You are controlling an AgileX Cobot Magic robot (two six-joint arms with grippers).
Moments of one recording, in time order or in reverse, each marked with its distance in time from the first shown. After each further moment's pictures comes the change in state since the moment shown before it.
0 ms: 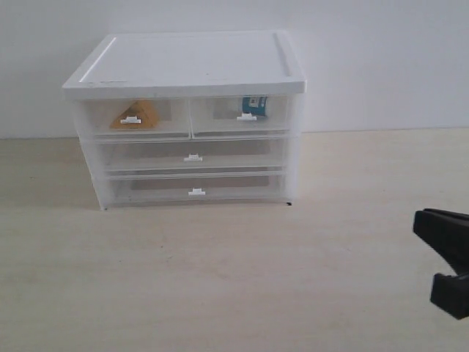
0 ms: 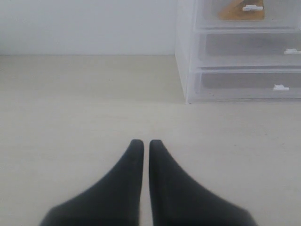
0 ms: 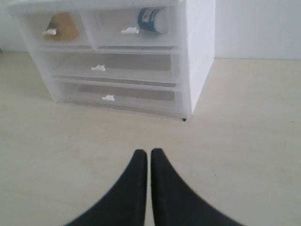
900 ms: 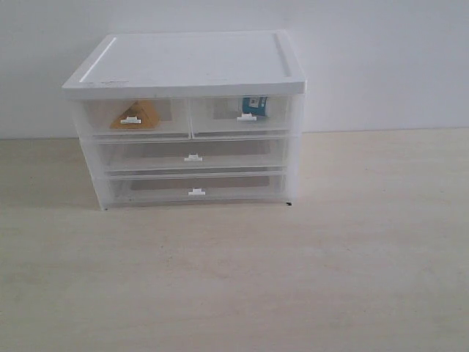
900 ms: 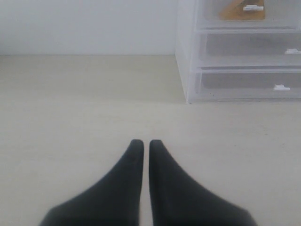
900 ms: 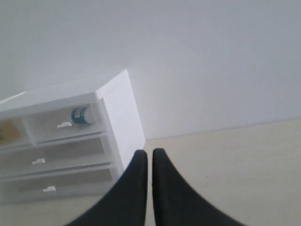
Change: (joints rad) left arm 0.000 0.000 0.000 0.000 0.000 0.002; right arm -0.319 -0.668 0.202 0.021 0.118 0.013
